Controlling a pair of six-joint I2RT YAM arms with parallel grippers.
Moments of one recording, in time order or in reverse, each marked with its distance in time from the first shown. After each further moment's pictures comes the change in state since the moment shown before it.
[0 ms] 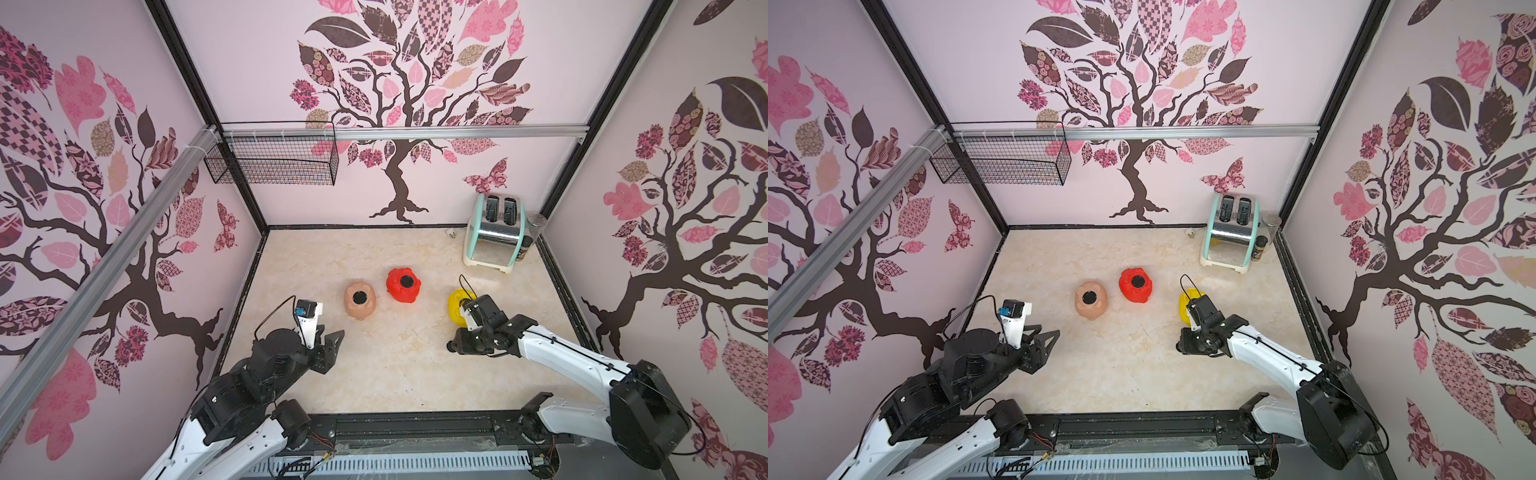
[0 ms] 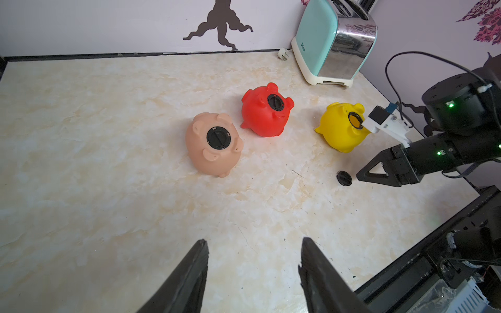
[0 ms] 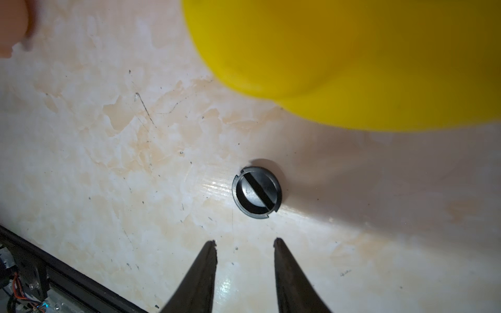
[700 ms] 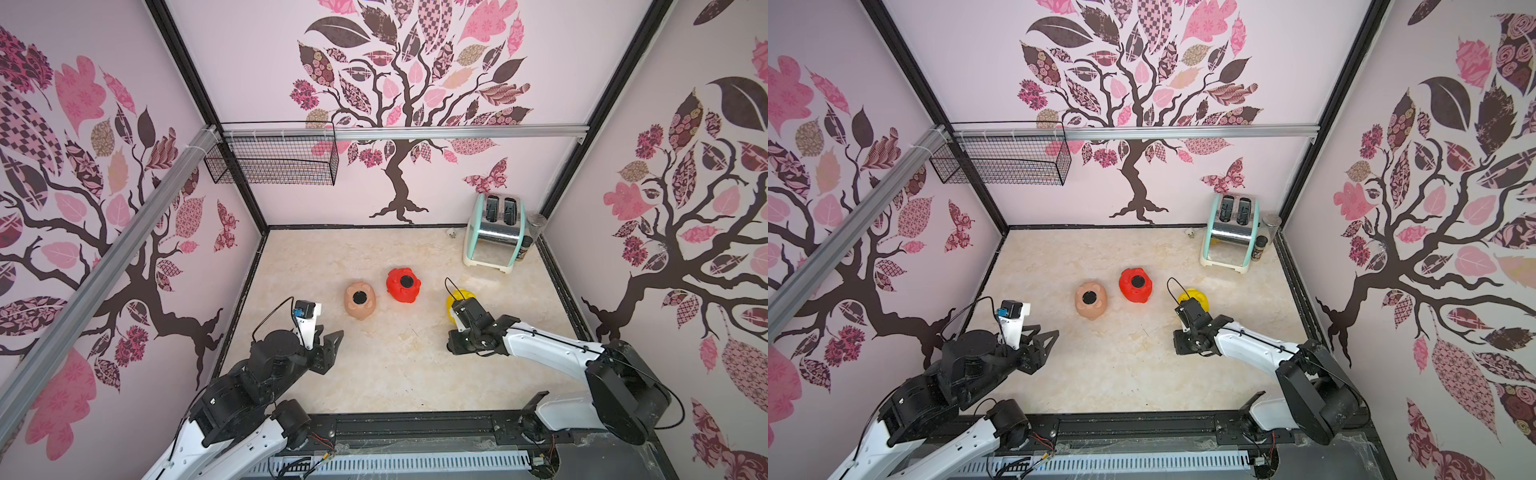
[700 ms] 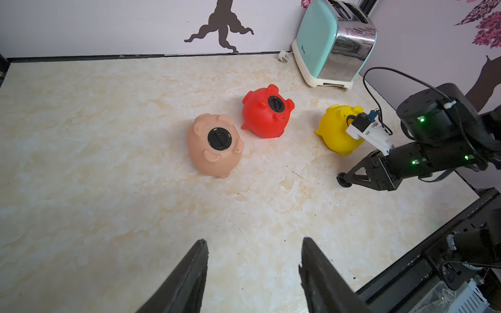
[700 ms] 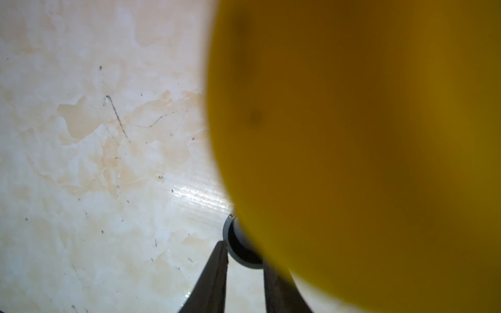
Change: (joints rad) left arm 0.000 -0.013 -0.004 0.000 -0.004 -0.001; right arm 0.061 0.130 0.000 0.119 0.114 -0.071
